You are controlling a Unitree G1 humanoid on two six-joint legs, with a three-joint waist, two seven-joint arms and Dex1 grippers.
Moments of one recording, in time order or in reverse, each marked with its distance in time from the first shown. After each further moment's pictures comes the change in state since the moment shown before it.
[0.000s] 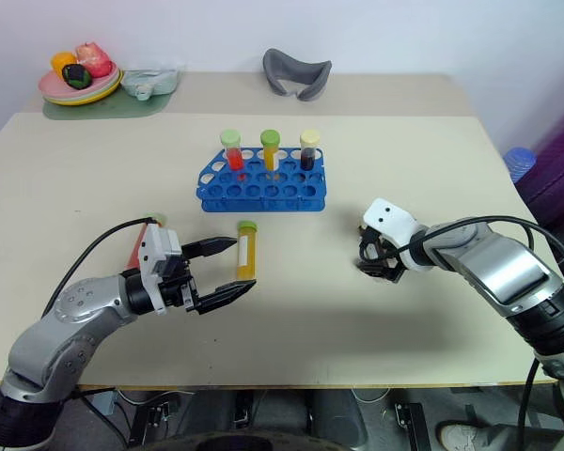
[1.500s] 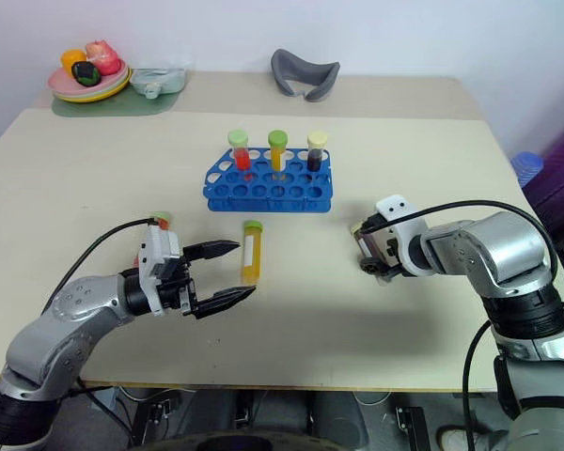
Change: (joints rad) left arm 0.009 0.034 -0.004 0.003 0.002 -0.017 -0.071; right arm -0.061 0.275 -0.326 -0.034 0.252 0.773 -0.424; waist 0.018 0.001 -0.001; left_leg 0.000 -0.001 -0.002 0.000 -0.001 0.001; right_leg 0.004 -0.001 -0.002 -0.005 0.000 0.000
